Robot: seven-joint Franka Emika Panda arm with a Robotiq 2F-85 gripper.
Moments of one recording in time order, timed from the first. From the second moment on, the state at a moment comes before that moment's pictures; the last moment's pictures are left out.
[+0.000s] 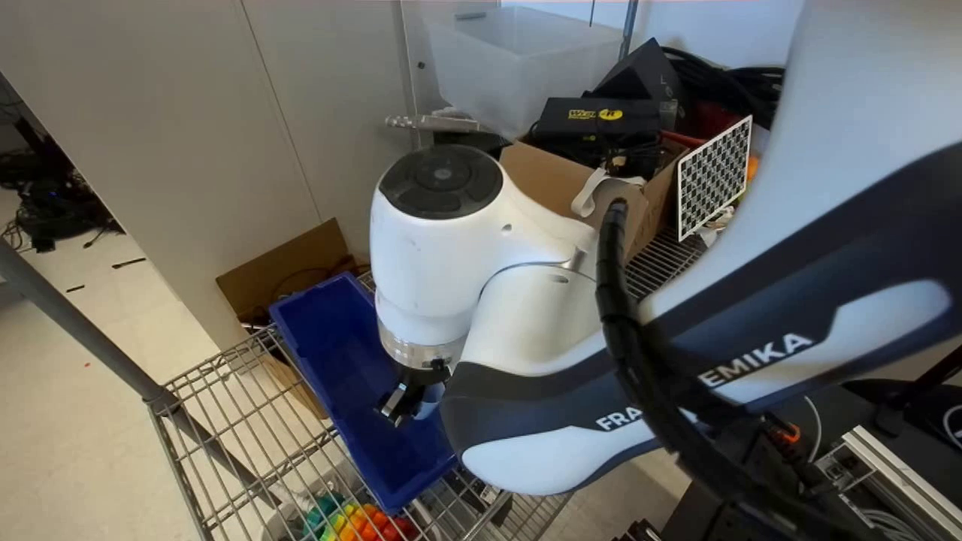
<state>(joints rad) 0.33 0.54 0.04 -1.97 -0.29 2.74 0.28</state>
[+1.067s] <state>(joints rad) 0.36 0.70 0.07 -1.73 -0.18 2.39 0.26</state>
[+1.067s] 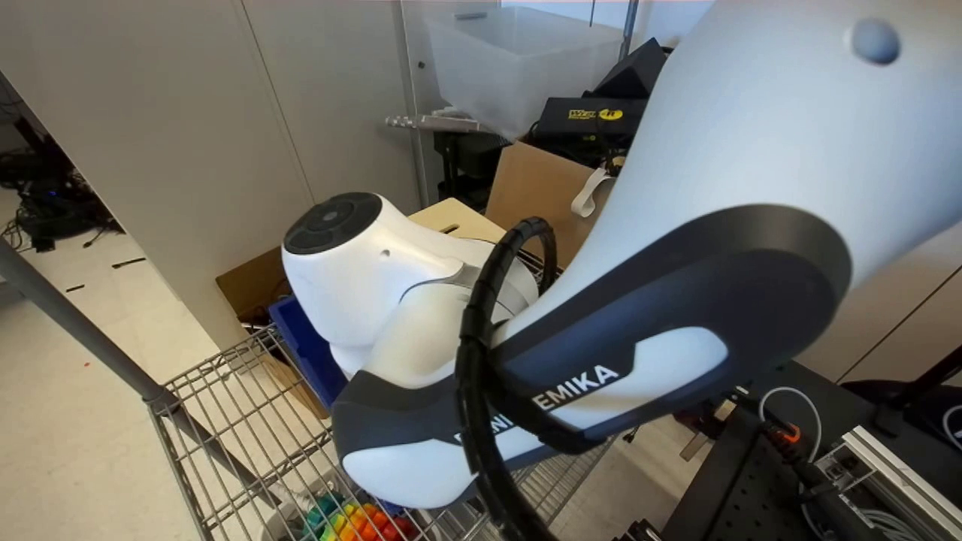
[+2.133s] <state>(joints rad) 0.36 0.75 0.10 -1.64 -0.14 2.35 0.26</state>
